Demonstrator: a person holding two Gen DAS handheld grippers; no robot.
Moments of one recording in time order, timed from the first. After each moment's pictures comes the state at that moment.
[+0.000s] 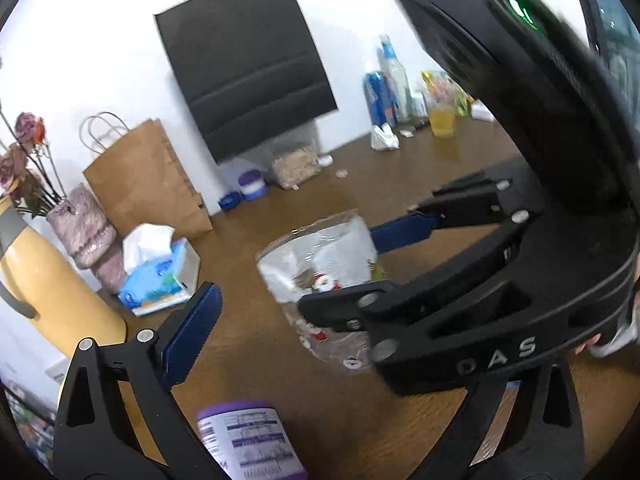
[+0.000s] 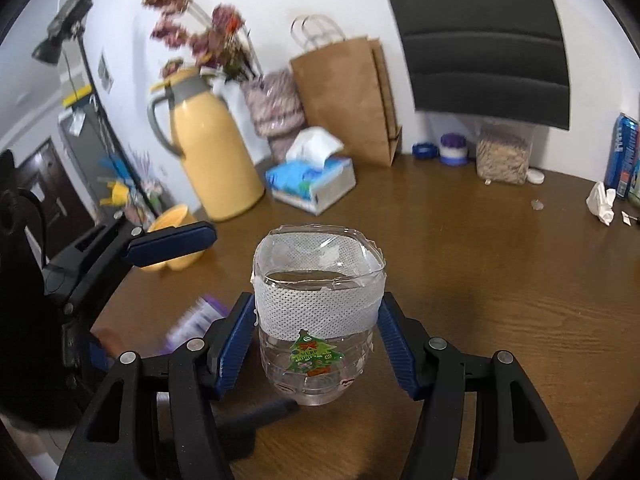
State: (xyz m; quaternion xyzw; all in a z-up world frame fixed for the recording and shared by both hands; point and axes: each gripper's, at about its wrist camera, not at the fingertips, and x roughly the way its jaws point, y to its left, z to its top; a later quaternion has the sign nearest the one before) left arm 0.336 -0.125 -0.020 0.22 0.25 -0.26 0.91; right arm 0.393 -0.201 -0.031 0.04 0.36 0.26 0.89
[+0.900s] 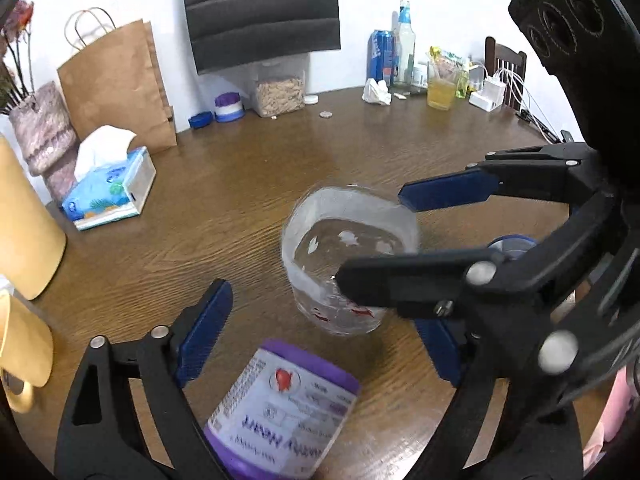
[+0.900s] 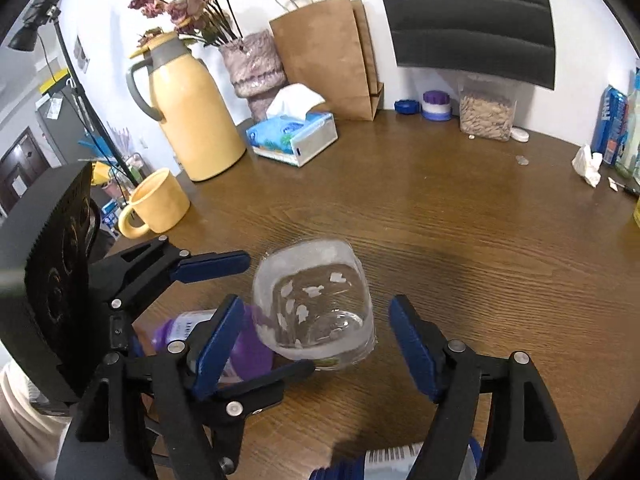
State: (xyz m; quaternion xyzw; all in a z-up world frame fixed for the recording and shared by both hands) left arm 0.353 -0.107 -0.050 0.13 0.36 -0.28 0.88; right arm 0.374 -0.208 -0.033 0.04 0.41 0.23 0.88
